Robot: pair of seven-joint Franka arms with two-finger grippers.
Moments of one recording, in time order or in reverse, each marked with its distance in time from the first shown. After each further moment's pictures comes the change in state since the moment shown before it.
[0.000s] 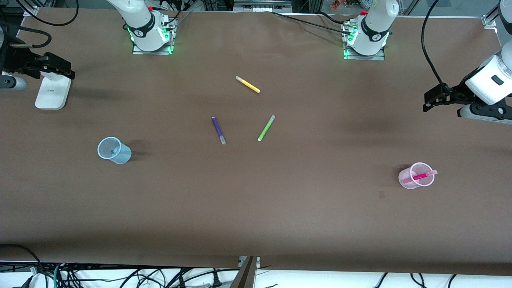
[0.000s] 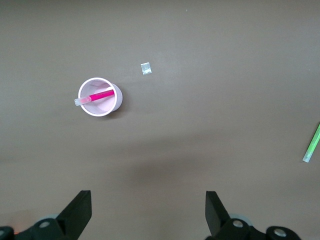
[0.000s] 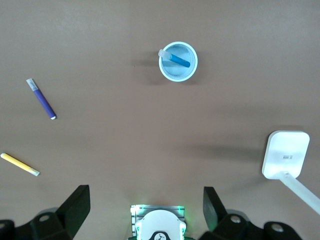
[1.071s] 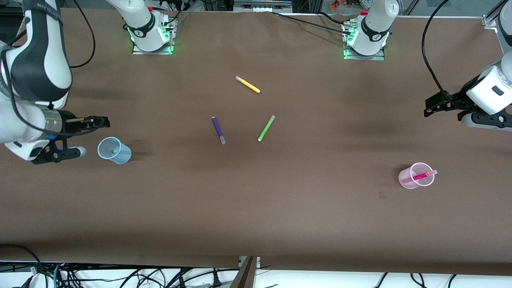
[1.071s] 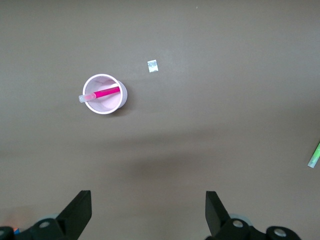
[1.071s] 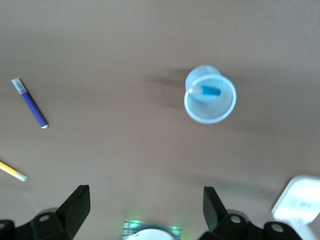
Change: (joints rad) left arm -0.039 0.024 0.062 0.007 0.000 0.004 -0.007; right arm 0.067 0.376 -0.007 0.197 0.028 0.031 -0.055
